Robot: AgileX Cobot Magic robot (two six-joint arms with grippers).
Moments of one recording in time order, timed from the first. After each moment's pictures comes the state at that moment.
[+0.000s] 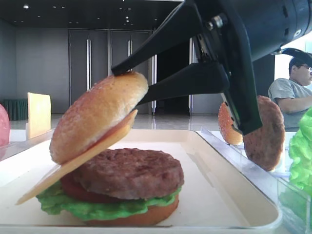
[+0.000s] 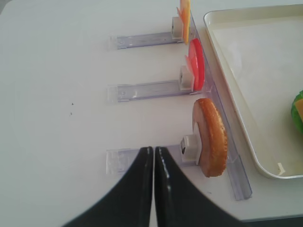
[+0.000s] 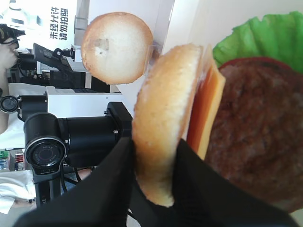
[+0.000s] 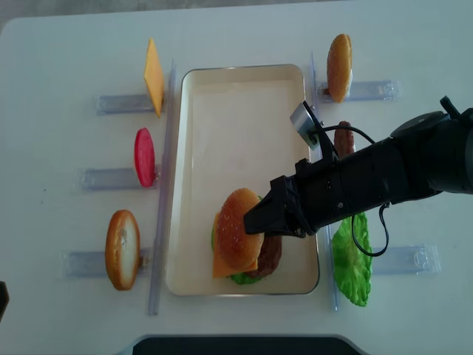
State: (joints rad) left arm 0.07 -0.02 -0.48 -0.07 1.11 0.14; right arm 0.49 1.72 -0.72 1.64 0.97 -1.09
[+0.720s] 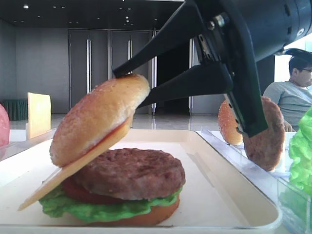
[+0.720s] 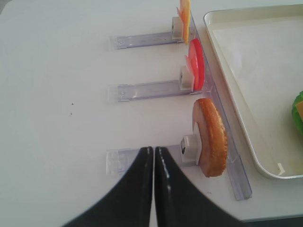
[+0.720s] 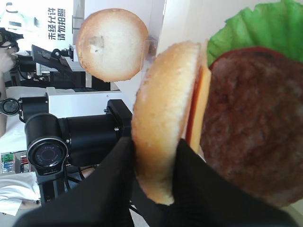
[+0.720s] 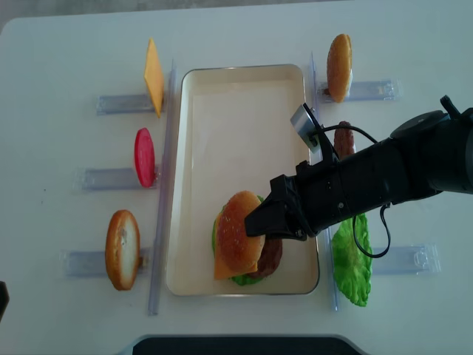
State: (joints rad) left arm 0.07 -0.02 -0.48 -0.07 1.11 0.14; right arm 0.49 1.72 -0.72 1.61 0.97 -1.03
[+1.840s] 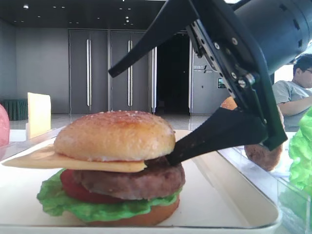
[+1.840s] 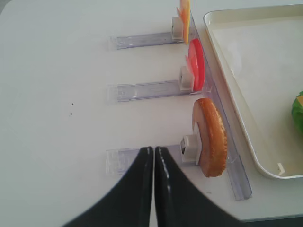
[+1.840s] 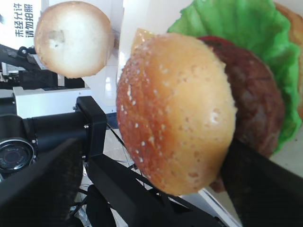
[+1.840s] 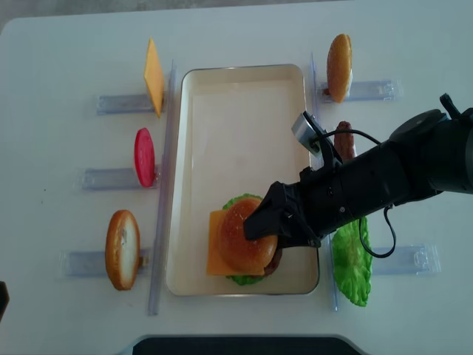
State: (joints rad) left arm 0.07 -0.02 -0.48 -0.07 1.11 0.14; right arm 0.49 1.72 -0.72 1.52 0.90 -0.96
